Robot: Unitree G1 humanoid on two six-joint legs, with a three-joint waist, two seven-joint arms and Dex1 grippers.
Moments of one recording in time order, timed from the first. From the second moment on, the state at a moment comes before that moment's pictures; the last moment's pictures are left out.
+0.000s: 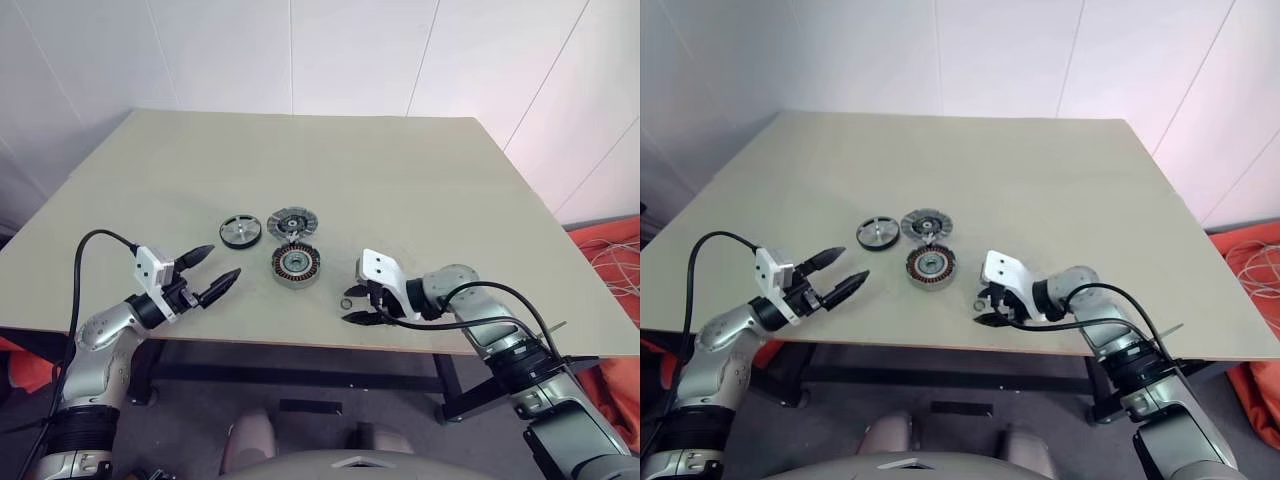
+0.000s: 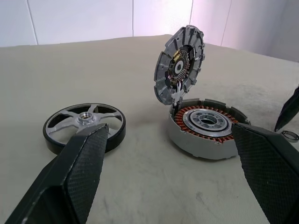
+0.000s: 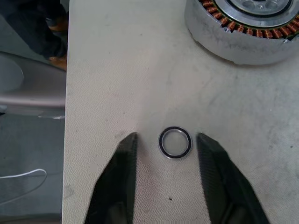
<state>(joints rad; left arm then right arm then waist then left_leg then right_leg) -0.05 0.47 0.20 0.13 -0.48 0.01 -0.95 -0.38 -0.54 0.35 0.09 0.01 0.32 1.15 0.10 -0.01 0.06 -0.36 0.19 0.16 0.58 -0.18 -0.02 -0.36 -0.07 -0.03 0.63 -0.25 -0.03</state>
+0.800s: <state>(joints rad) -0.08 0.46 0.20 0.15 -0.46 -0.02 -0.94 -0.77 -0.45 0.39 0.05 0.11 0.73 1.15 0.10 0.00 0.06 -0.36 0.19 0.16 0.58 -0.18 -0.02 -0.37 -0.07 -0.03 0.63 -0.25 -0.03</state>
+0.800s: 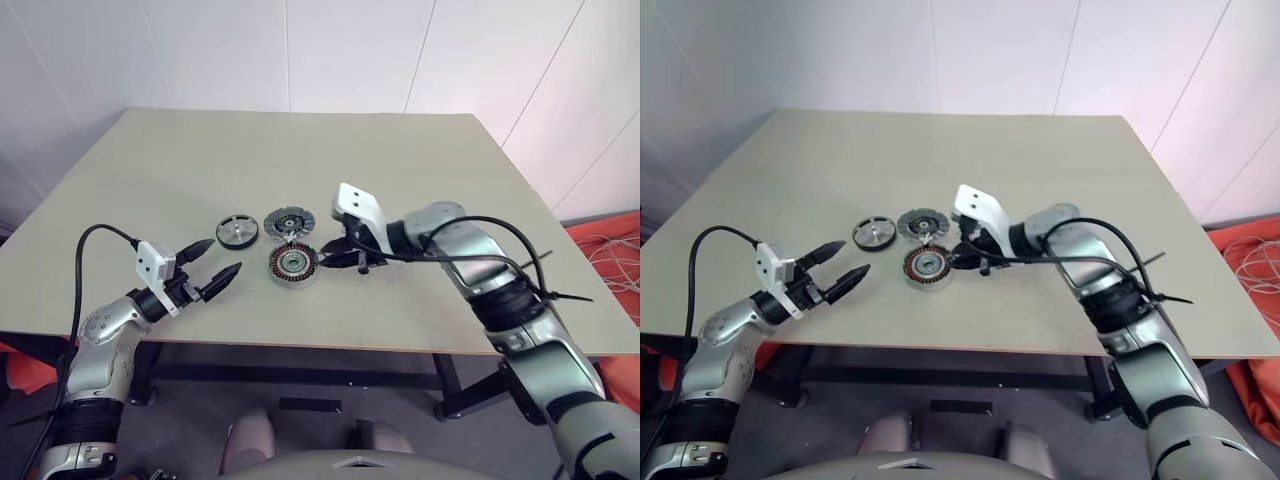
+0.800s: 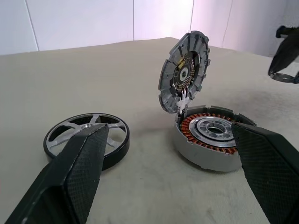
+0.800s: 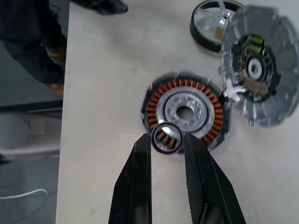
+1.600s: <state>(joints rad) -0.08 0.45 0.20 0.15 -0.46 -0.03 -0.93 -0.87 -0.21 0.47 0.38 0.03 0.72 0.94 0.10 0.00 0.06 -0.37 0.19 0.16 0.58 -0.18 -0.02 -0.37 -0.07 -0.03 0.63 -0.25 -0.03</state>
